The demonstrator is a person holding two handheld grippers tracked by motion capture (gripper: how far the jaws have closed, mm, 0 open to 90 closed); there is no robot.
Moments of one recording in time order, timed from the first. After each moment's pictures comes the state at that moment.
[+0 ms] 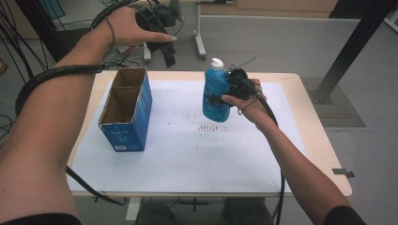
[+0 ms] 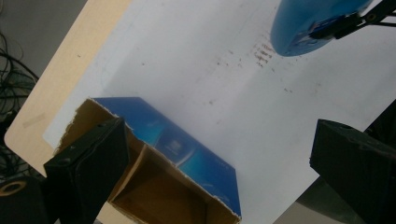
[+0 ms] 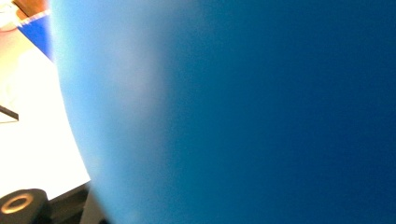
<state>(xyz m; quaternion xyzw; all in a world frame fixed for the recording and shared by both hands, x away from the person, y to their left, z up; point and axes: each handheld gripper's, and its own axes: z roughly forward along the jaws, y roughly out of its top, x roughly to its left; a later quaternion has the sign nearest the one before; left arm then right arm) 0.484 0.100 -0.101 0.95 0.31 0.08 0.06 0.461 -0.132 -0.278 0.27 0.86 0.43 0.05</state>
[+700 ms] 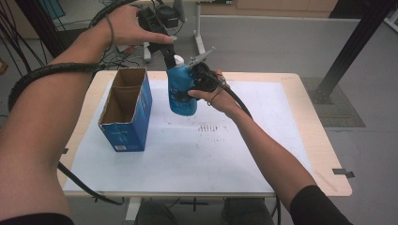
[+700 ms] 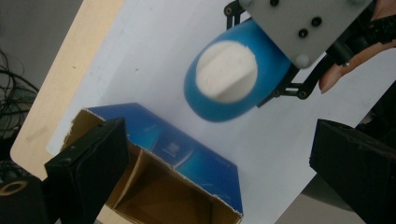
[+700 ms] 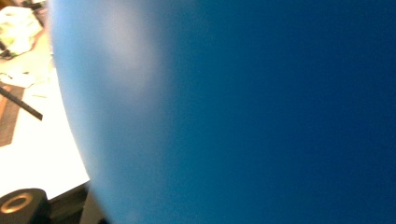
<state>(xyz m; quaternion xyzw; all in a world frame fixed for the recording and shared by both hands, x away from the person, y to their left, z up) 0.476 0.092 -0.104 0.96 0.27 0.08 0.05 0.484 -0.044 -0.285 0.13 0.88 0.45 0.02</state>
